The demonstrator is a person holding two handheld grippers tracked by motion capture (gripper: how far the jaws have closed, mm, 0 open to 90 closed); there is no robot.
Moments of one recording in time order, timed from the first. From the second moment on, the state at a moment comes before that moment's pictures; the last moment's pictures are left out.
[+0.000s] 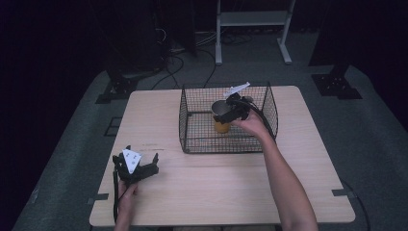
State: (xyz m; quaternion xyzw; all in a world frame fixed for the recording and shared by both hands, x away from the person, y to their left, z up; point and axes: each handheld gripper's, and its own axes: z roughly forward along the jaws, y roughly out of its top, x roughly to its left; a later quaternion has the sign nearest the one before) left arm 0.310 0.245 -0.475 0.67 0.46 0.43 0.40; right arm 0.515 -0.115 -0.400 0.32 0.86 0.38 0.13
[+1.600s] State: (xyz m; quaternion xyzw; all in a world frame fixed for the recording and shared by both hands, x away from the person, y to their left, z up) left arm 0.311 0.244 -0.475 0.67 0.46 0.43 0.40; right arm 0.472 -0.147 -0.348 0.31 0.80 0.49 0.14
